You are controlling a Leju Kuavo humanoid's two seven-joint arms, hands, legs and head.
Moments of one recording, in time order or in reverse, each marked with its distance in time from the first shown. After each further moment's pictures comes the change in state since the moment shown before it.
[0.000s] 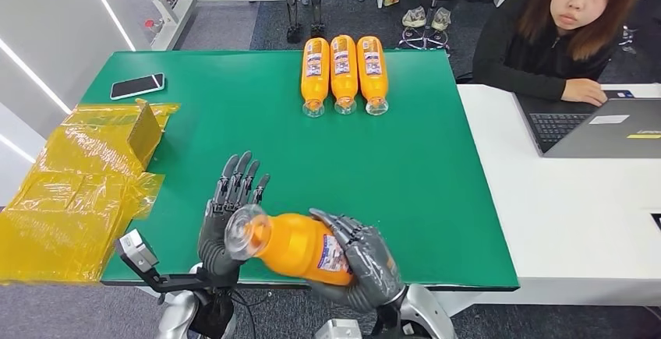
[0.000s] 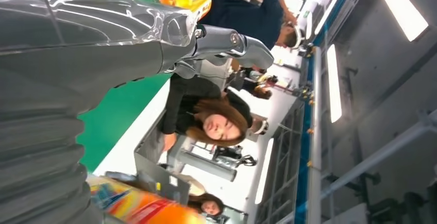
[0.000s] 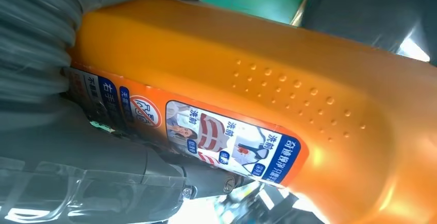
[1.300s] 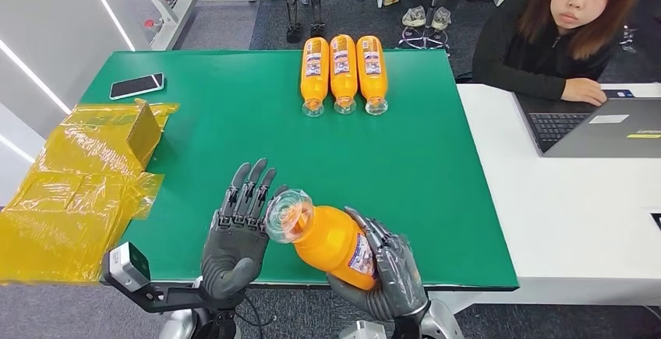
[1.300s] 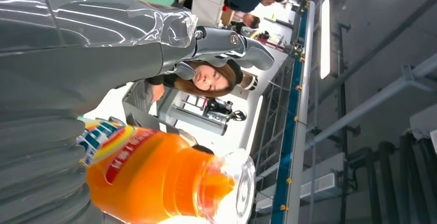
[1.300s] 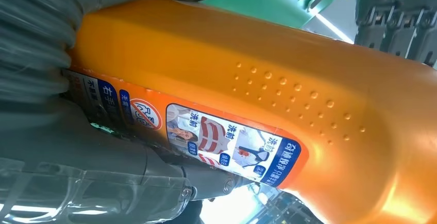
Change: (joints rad) left arm 0.068 0.010 -0.112 -0.171 0.077 -0.055 0.076; right arm 0.124 0.066 -0.120 -0.067 0.002 -0.006 -0.052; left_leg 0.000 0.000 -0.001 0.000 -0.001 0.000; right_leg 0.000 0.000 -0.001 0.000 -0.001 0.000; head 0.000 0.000
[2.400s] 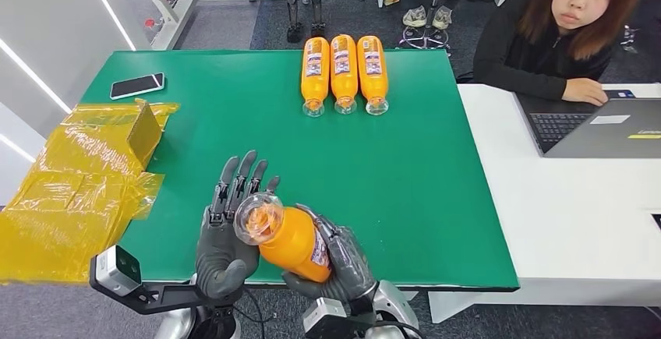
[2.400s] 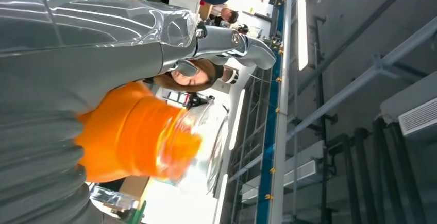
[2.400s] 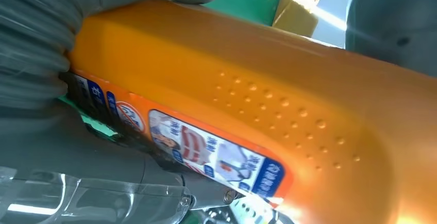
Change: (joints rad) left arm -0.020 0.015 -0.026 -0.020 -0.012 -0.005 -0.029; right arm -0.213 0.080 0.168 0.369 -0.191 0.012 -0.077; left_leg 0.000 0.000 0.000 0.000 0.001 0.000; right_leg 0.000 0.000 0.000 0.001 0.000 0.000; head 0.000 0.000
